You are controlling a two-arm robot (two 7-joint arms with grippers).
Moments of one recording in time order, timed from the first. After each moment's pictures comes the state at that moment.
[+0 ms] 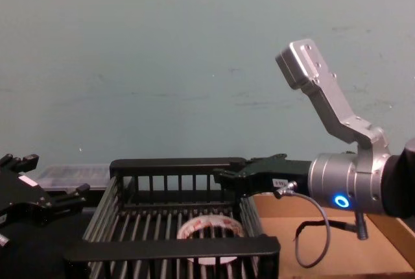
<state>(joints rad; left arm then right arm) -0.20 0.60 0.45 -1.41 -0.25 -0.12 0.03 0.62 0.14 -0.49 -0.95 0.19 0.07 0.44</state>
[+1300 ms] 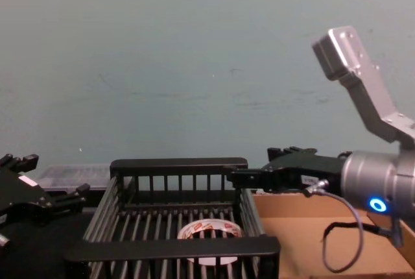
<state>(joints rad) -0.20 0.60 0.45 -1.41 -0.25 -0.12 0.03 0.47 0.21 -0.43 -1.19 0.20 0.12 0.38</state>
